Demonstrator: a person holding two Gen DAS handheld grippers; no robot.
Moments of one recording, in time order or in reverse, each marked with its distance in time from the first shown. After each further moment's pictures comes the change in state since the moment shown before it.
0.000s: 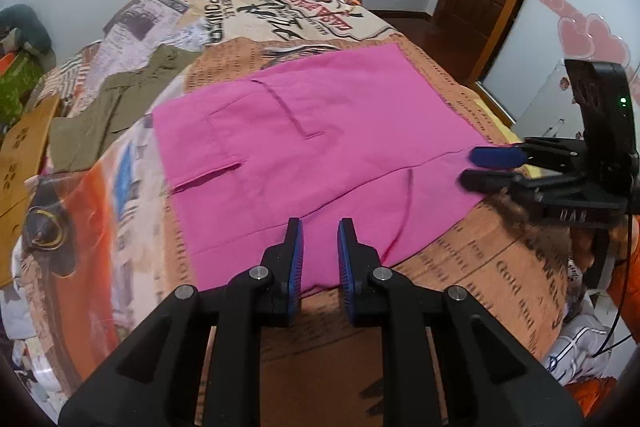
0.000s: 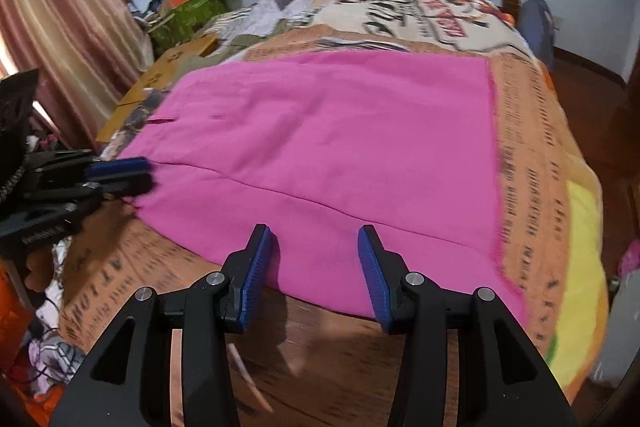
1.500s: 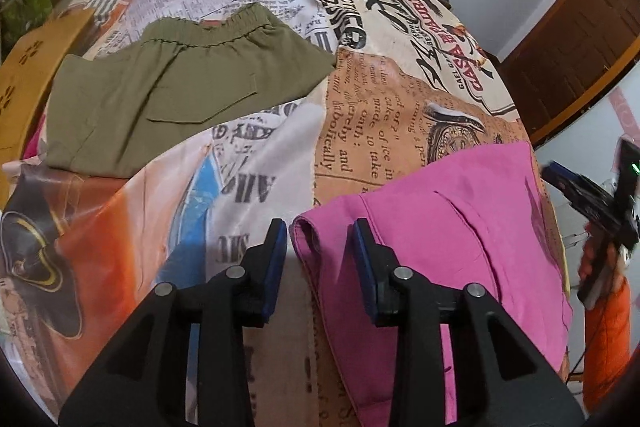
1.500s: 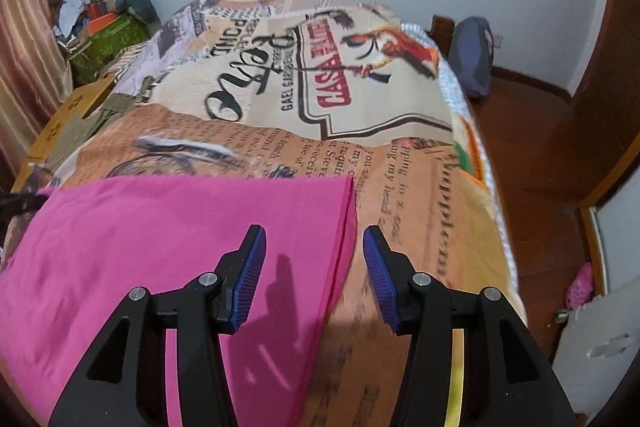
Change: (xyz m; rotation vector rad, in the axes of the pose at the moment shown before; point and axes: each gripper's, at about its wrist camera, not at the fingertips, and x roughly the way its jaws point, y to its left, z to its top) left arm 0.090 0.144 0.084 -0.352 0.073 0.008; right arm 0.051 -0.122 0.119 0.044 -0.043 -0.244
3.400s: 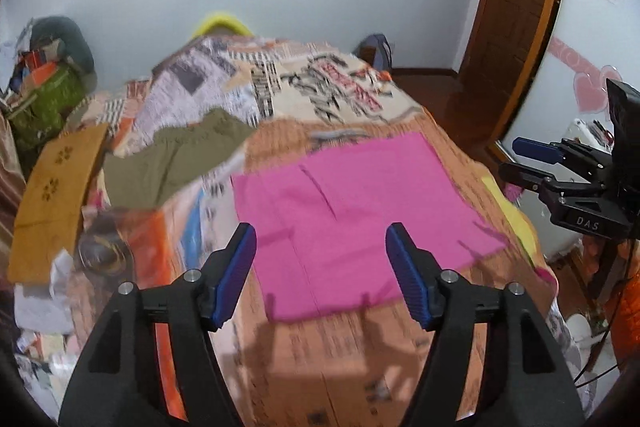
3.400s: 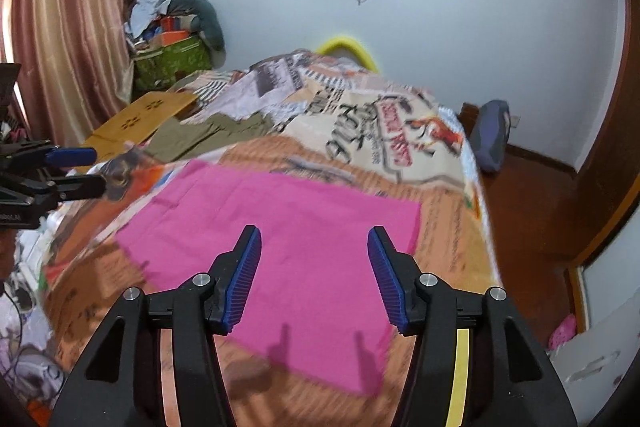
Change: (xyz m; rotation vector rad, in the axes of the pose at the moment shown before) left arm -0.162 -0.105 -0.104 0.265 -0.251 0.036; right arm -0.165 0.109 -0.066 -0.186 -0.219 0.055
